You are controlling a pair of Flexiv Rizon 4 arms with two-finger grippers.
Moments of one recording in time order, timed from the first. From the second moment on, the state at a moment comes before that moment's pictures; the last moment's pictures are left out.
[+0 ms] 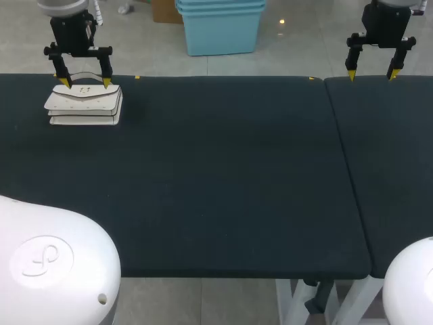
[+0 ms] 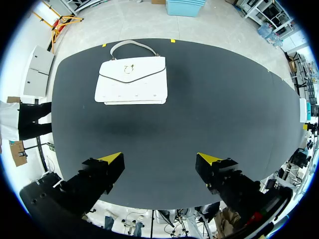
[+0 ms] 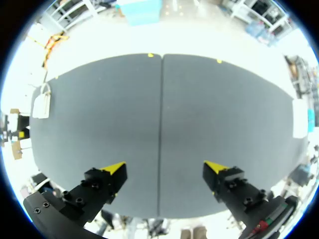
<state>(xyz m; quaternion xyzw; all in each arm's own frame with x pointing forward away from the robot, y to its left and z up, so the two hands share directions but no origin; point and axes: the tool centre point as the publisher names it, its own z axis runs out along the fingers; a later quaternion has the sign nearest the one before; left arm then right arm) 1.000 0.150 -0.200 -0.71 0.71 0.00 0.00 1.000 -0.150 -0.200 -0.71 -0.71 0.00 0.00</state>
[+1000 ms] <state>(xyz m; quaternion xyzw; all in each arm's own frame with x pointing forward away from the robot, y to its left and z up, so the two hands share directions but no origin) 1.001 0.148 -0.199 -0.68 0.73 -0.01 -0.01 1.007 -0.142 -0.197 -0.67 -0.74 -0.01 -0.01</state>
